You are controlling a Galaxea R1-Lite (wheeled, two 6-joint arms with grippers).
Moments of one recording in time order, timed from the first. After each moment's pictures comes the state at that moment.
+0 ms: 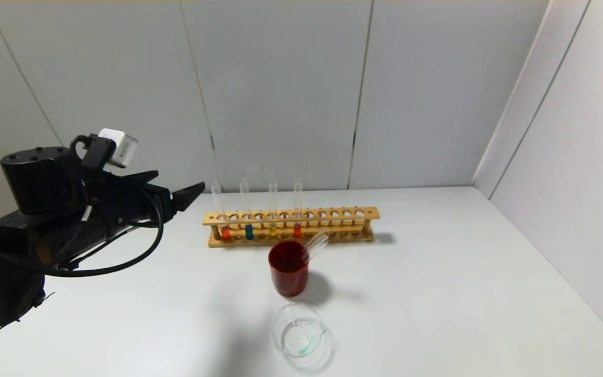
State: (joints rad) left arm -0.14 1.70 -0.62 -0.99 -0.21 0.04; right arm 0.00 0.00 -0.01 0.01 0.00 0.01
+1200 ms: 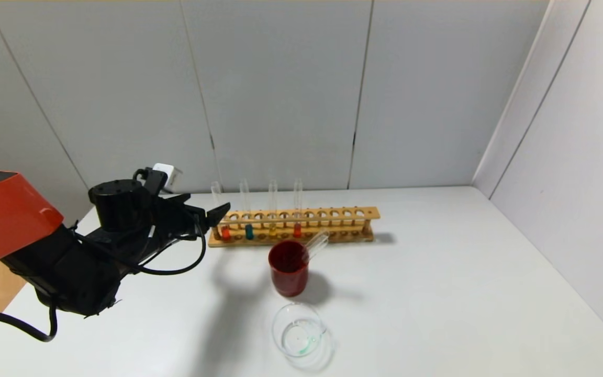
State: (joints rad) left arm -0.17 2.05 -0.68 -1.24 -0.21 -0.01; right arm 0.00 0.00 -0.01 0.01 0.00 0.01
